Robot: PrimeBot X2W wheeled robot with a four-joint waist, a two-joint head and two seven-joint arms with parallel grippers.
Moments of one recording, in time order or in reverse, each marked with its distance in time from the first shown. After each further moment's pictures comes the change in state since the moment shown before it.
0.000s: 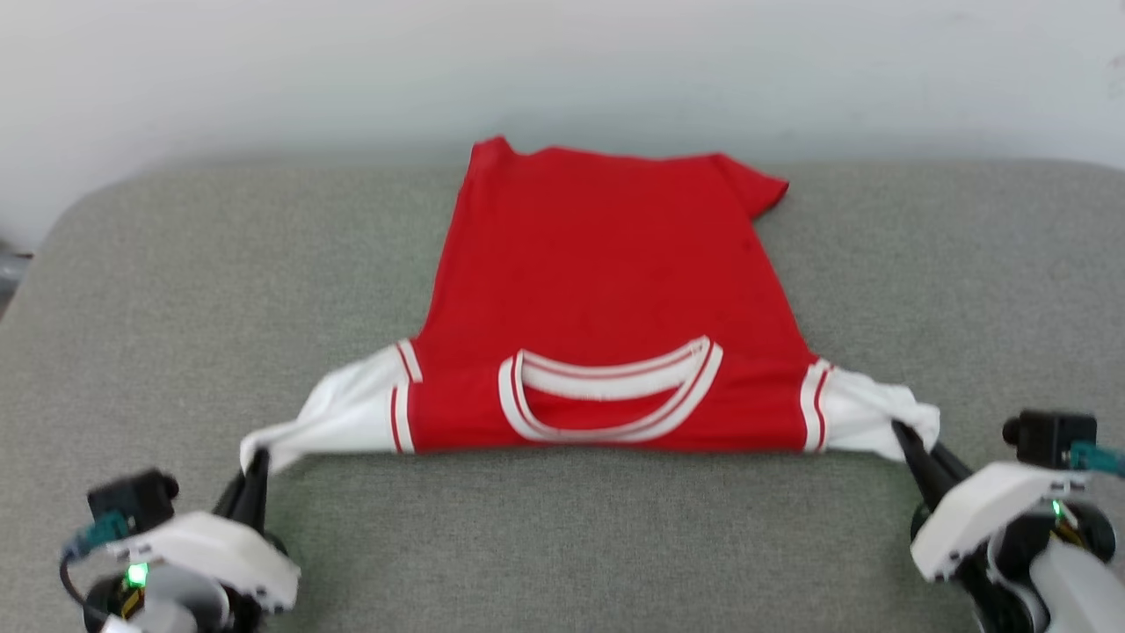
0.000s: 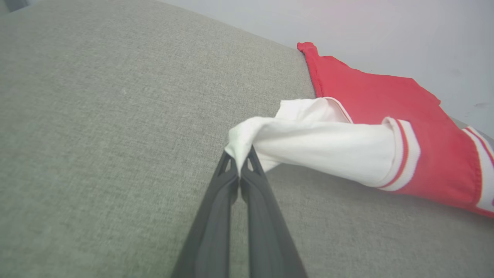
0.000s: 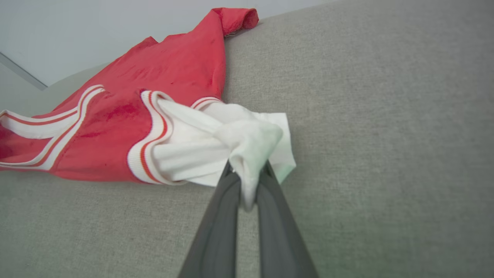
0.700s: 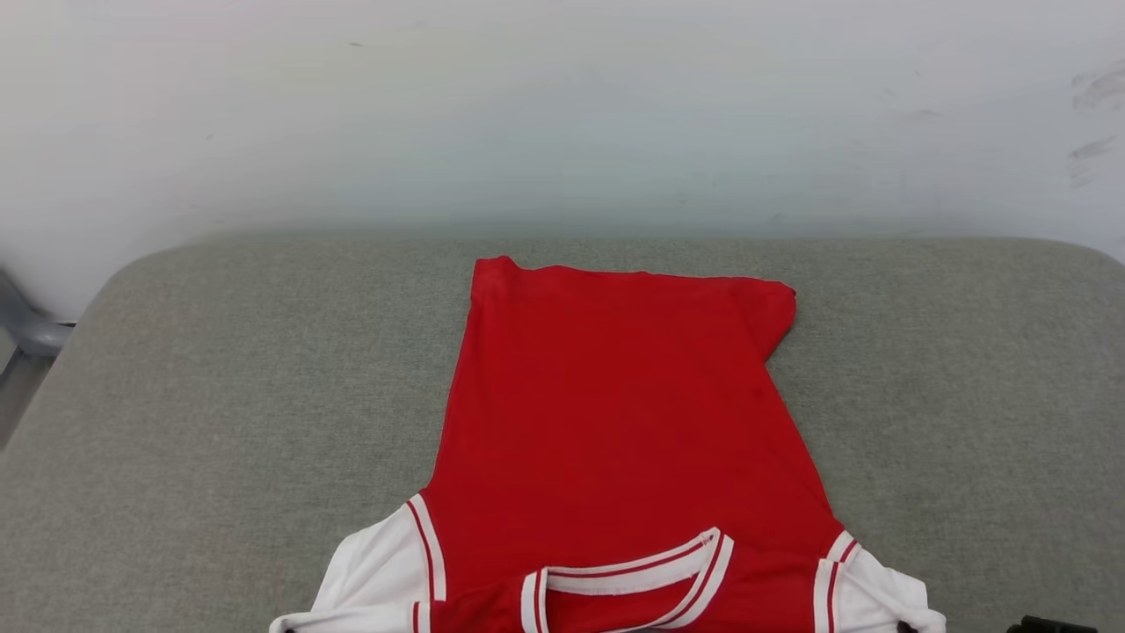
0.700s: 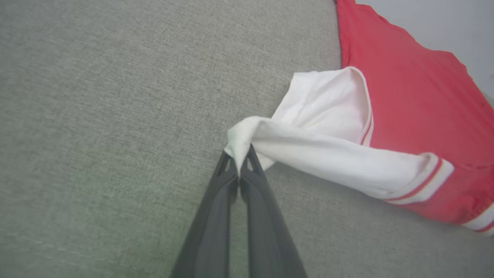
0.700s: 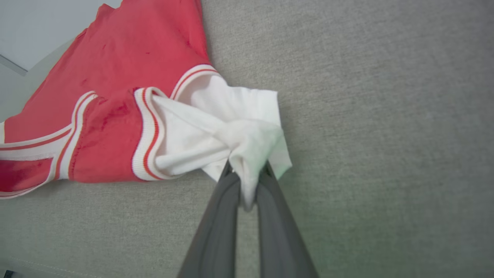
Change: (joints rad) left arm 0.411 -0.003 -0.016 -0.287 -0.034 0.163 0.061; right arm 0.523 0.187 -0.337 -0.332 -0.237 0.000 0.149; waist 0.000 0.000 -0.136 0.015
